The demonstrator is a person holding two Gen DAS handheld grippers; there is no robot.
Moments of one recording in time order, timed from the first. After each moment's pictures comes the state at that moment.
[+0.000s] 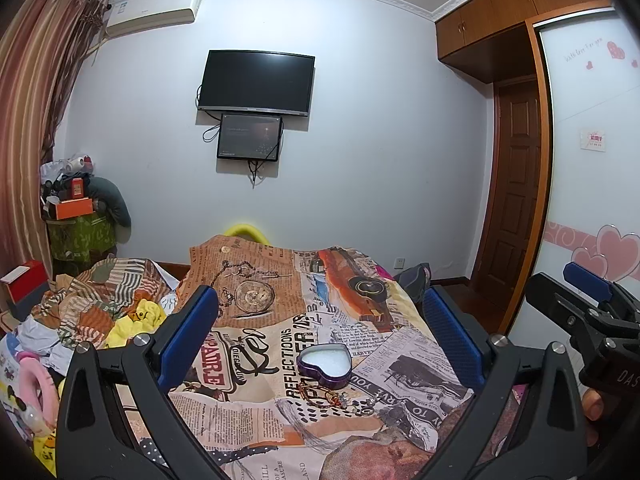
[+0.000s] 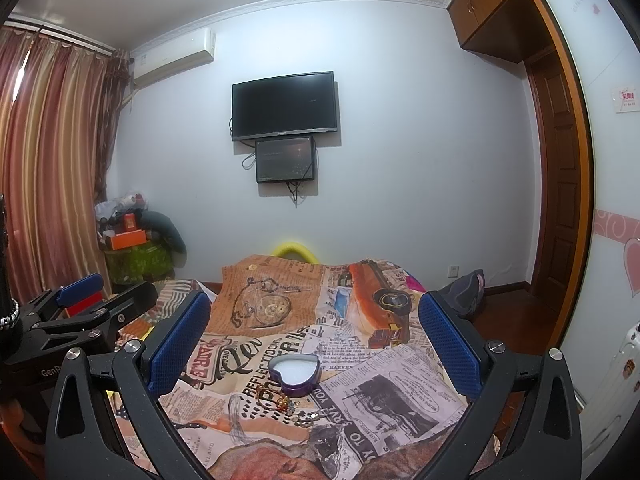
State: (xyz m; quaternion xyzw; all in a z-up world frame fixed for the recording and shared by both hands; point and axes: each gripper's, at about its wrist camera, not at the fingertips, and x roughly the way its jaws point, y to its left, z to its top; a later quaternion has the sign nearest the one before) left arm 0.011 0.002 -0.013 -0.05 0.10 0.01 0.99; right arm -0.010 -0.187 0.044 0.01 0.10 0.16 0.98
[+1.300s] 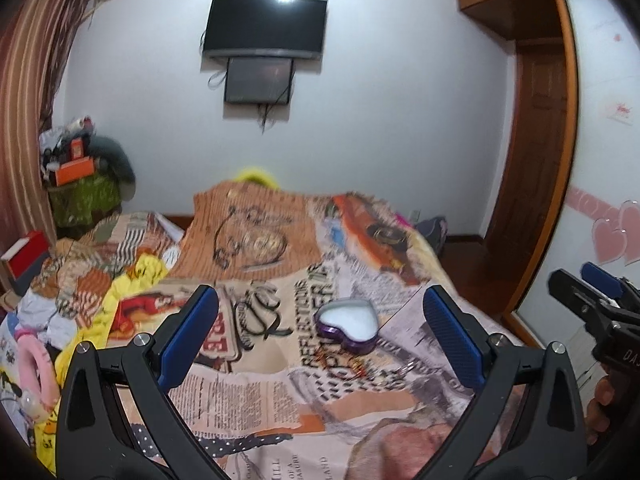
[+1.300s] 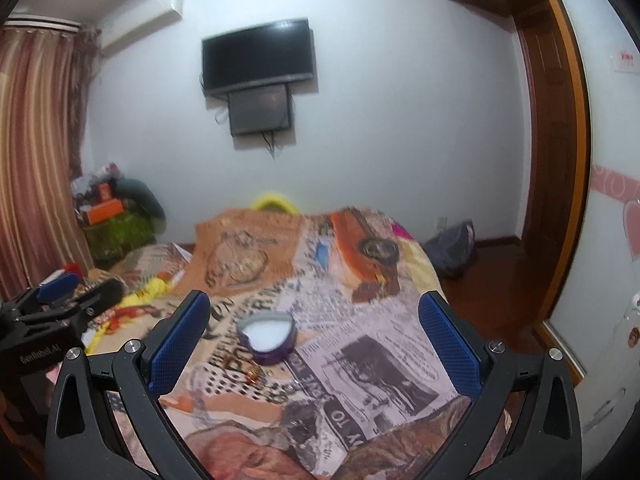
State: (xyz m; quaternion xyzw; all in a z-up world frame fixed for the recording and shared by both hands) left arm 0.084 0.025 -0.065 -0.06 0.21 0.03 0.98; right arm 0.050 -0.202 -0.006 0.02 0.20 0.13 0.97
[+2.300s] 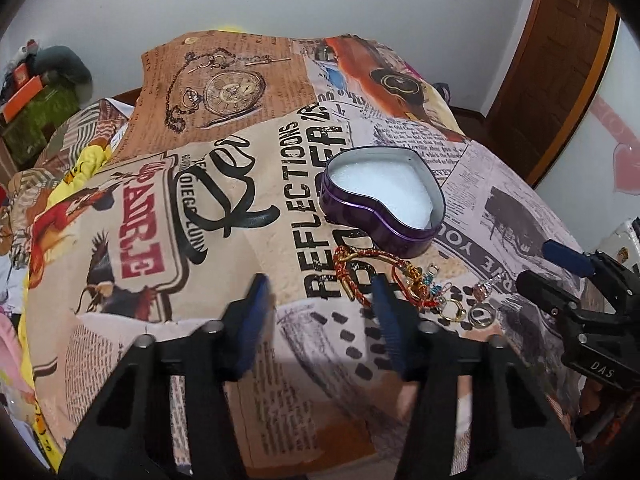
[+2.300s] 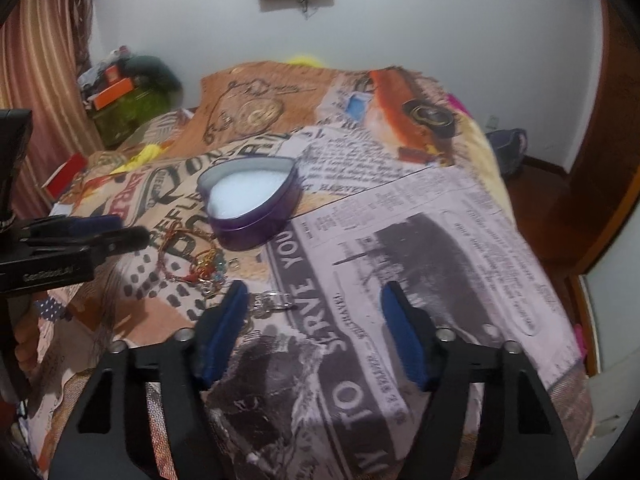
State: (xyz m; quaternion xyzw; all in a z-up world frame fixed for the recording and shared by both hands) left arm 0.213 0.033 -0.205 -0.05 0.45 -0.02 0.89; right arm 0.147 -0.176 -0.133 -0.05 0.41 0.22 0.89
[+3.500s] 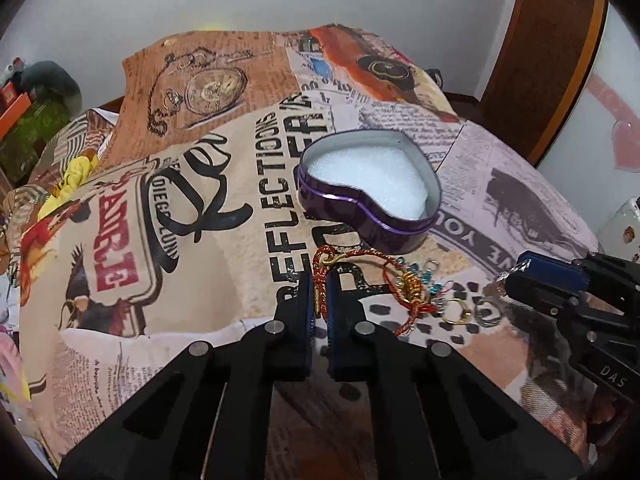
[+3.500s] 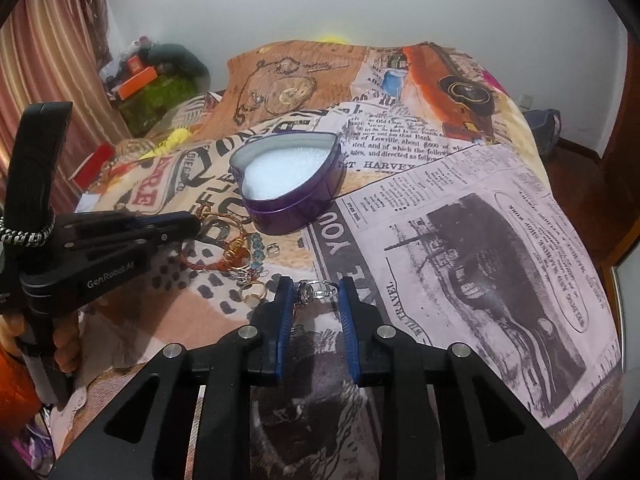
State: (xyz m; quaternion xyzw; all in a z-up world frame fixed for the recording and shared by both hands) left arm 0.222 0.016 -0.217 -0.02 0.45 -0.03 0.89; right arm 0.149 -0.162 -0.143 -0.02 0.44 0.26 0.86
